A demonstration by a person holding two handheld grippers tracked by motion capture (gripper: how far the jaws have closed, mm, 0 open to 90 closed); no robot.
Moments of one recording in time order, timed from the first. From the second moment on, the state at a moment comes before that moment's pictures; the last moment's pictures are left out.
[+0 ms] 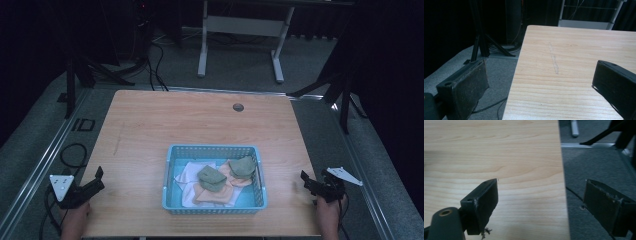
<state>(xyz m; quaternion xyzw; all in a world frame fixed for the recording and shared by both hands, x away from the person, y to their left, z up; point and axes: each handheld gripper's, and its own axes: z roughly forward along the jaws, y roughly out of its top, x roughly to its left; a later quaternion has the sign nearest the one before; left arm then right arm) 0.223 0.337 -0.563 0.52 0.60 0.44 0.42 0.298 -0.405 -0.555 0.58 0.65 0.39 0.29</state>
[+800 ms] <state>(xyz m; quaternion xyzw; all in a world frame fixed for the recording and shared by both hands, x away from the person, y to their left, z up) 0.223 0.338 -0.563 0.52 0.60 0.44 0.42 0.298 -0.410 -0.553 0.43 0.80 0.41 0.13</state>
